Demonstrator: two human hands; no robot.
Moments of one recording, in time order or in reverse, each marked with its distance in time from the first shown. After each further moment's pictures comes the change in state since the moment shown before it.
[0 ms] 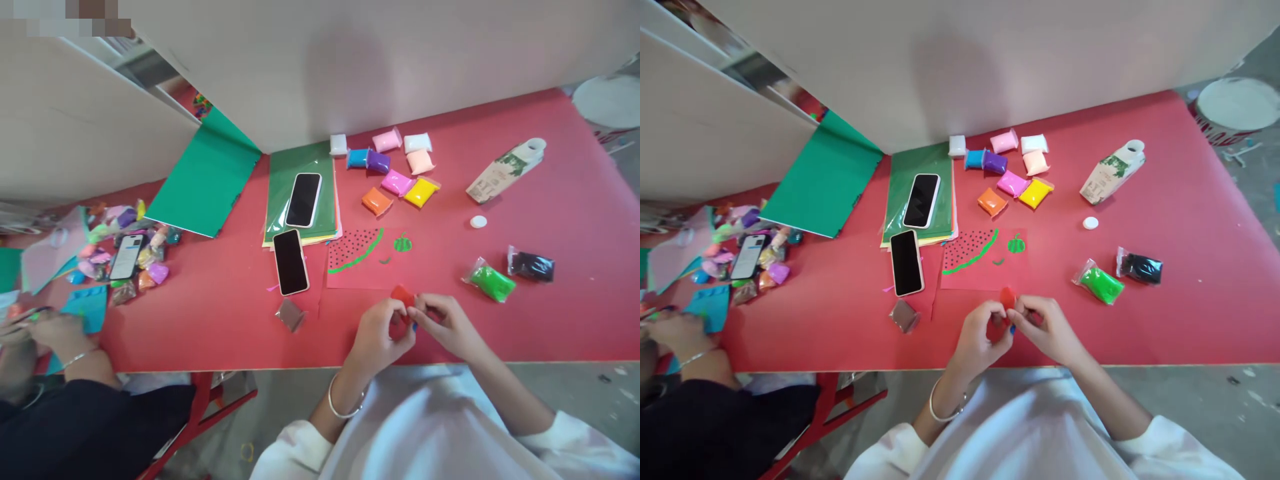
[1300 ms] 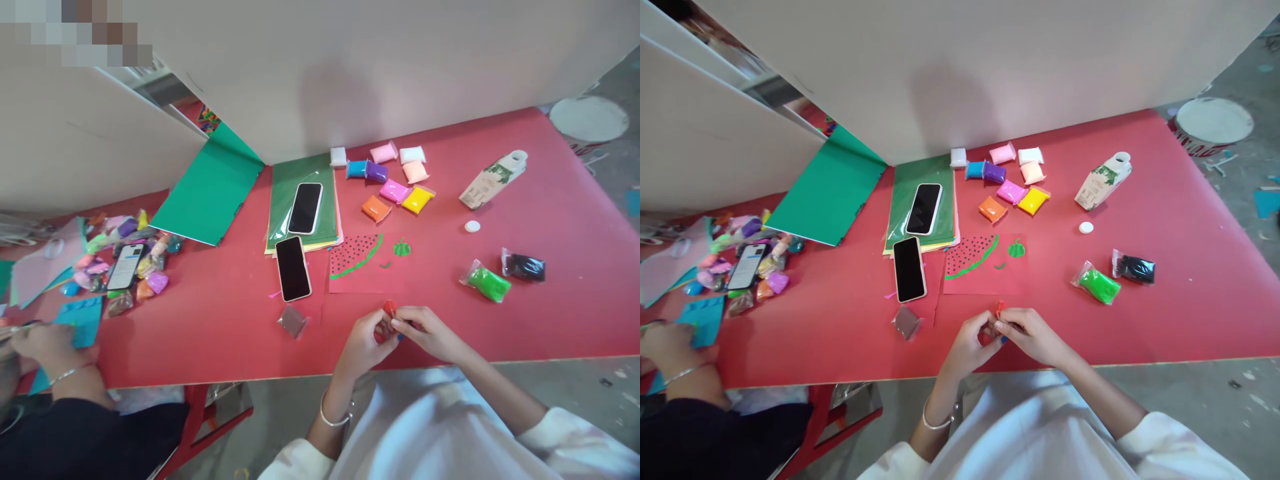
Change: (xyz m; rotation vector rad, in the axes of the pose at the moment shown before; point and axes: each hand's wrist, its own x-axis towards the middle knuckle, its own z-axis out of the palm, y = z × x) left_hand -0.013 -0.031 -0.012 -0.362 -0.207 -0.195; right_hand 0.007 0.009 0.029 0.019 -0.280 -0.031
